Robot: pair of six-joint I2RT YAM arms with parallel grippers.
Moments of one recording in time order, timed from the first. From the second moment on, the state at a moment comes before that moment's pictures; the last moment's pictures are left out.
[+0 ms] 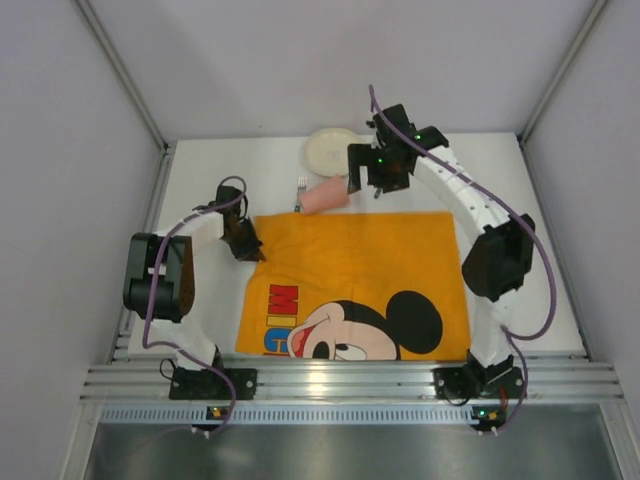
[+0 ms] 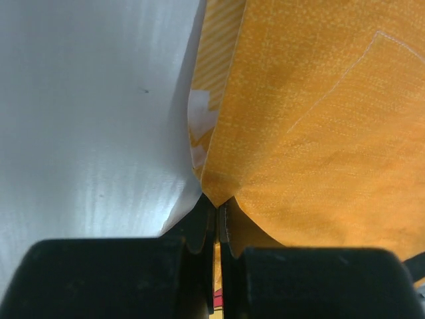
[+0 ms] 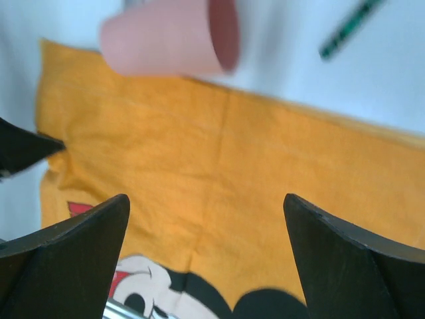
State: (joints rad) left arm -0.12 1.76 1.04 -0.51 0.22 -0.54; right arm 0.48 1.91 1.90 -0.99 -0.06 0.35
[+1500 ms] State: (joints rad) left arm -0.12 1.80 1.14 -0.64 0.14 -0.56; right arm 0.39 2.11 1.69 -0.36 -0.59 0.84
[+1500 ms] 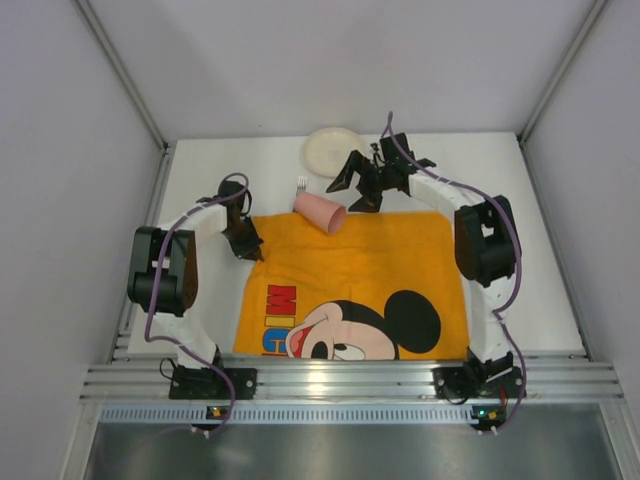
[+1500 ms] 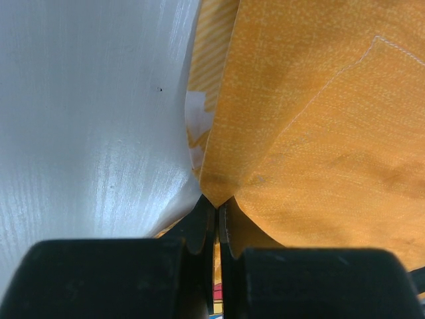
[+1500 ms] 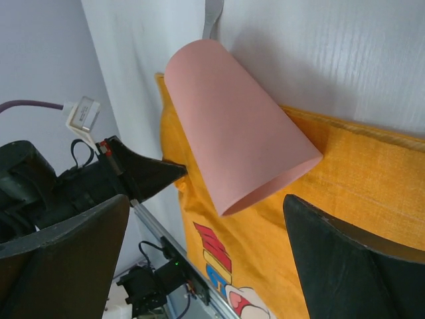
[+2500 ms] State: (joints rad) left arm -0.12 1.79 1.11 -0.62 0.16 -0.55; right arm 0.52 2.16 1.92 -0.54 -0.41 0.74
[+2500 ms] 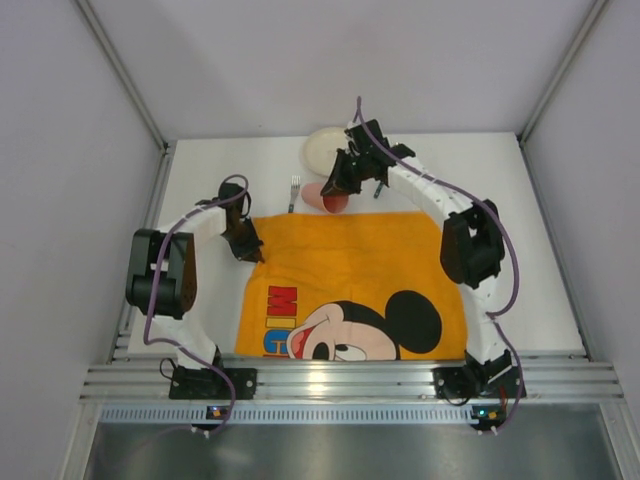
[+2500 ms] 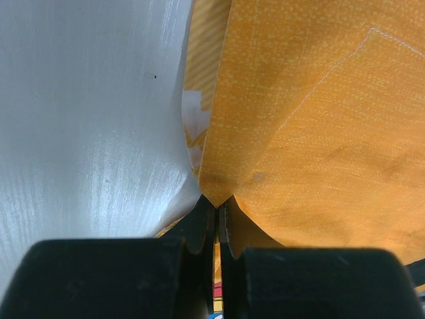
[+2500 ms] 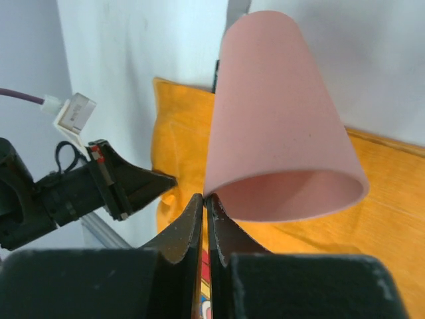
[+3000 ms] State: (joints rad) left arm -0.10 1.74 1.08 -0.57 0.20 -0.54; right arm 0.45 1.78 1.97 -1.17 -0.04 0.48
